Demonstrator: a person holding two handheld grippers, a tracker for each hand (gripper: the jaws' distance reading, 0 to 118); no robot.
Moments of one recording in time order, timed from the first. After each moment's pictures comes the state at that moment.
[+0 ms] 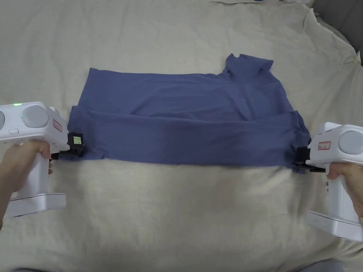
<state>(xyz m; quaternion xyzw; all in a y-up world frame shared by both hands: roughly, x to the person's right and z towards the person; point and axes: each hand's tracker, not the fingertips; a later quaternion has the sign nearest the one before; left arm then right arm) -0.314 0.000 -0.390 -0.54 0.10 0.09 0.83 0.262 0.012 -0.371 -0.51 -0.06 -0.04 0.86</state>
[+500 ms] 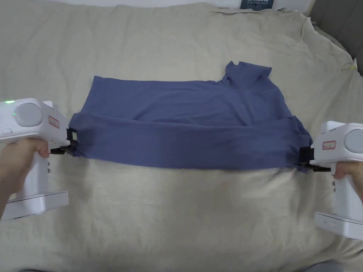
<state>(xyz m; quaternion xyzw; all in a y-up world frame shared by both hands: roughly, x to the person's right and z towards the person) -0.320 0.053 -0.365 -0.48 0.08 0.13 0.86 0.265 0.040 -0.360 -0.50 -0.04 -0.03 0.87</state>
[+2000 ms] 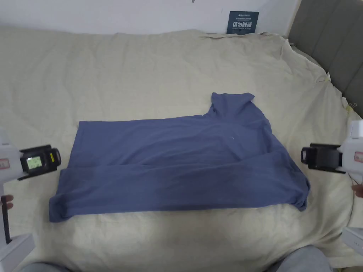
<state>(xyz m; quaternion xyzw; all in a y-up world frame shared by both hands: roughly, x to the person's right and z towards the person) -0.328 0.120 -0.205 -0.33 0.10 0.11 0.93 0.265 0.140 -0.224 -0.35 -0.03 -0.01 0.94</state>
